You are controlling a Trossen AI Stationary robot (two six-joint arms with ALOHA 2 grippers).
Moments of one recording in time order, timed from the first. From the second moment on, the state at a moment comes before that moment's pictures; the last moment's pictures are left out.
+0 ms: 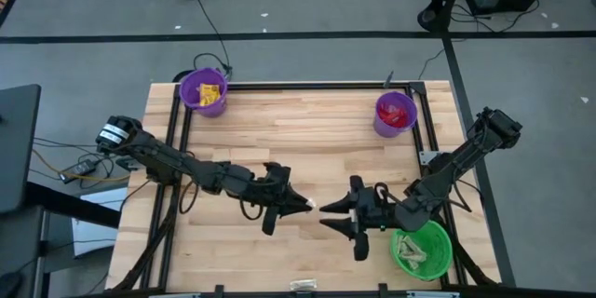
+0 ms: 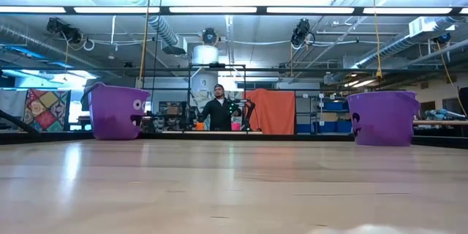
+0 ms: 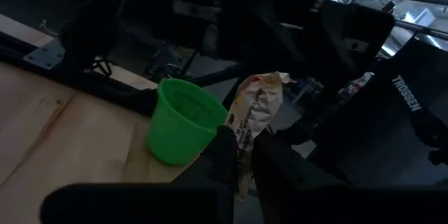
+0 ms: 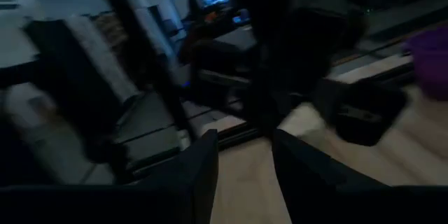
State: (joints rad) left arm -0.35 1.52 0.96 0.57 -0.11 -0.58; right arm 0.66 1.44 1.09 0.25 0.69 0.46
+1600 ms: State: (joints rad) left arm -0.31 1.52 0.96 0.54 -0.13 -0.54; right arm 0.59 1.40 1.09 0.09 0.74 0.46
